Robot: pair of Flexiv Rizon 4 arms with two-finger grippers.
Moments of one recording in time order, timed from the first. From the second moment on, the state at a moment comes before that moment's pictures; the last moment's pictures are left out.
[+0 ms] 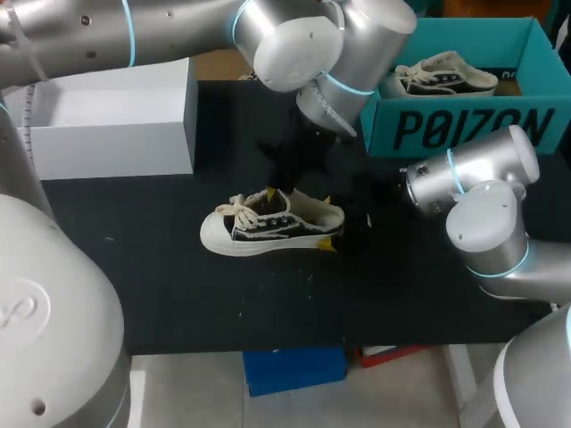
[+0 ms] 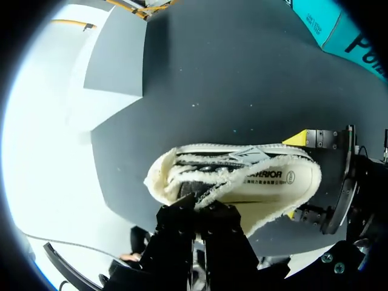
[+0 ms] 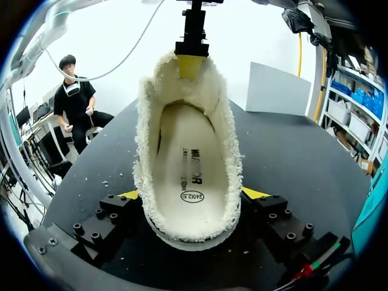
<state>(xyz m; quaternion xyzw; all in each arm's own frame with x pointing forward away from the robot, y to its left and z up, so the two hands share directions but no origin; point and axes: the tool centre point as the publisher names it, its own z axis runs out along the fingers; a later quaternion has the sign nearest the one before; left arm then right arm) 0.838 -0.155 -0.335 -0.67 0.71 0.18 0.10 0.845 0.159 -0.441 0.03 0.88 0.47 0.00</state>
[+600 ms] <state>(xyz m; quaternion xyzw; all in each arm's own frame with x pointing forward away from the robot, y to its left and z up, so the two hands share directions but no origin) 0.837 -0.116 -0.315 -0.68 0.71 0.14 0.08 0.845 0.159 -0.441 0.03 0.88 0.47 0.00</state>
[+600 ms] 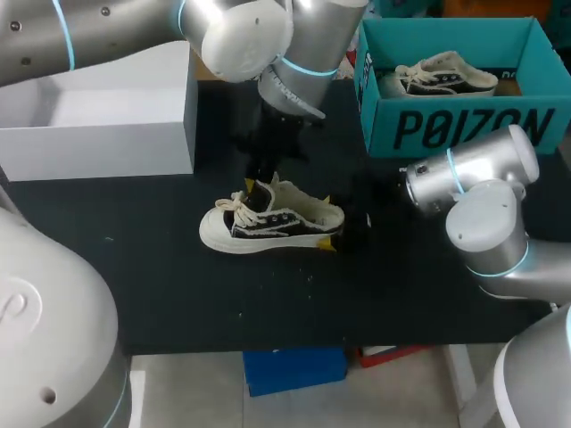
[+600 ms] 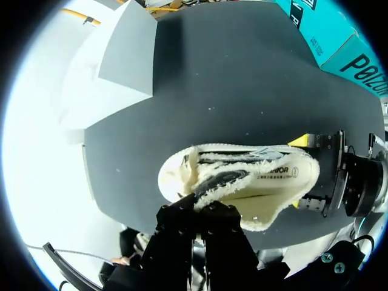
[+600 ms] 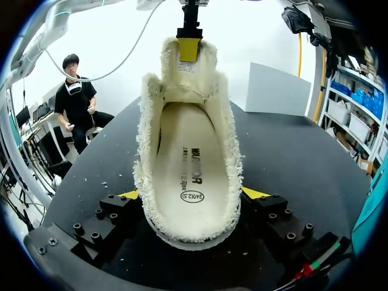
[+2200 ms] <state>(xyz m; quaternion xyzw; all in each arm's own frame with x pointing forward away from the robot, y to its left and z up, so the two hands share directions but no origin) 0.832 -0.049 -0.346 -0.67 0.74 0.06 0.03 0.845 0.163 -0.440 0.03 0.88 0.47 0.00</state>
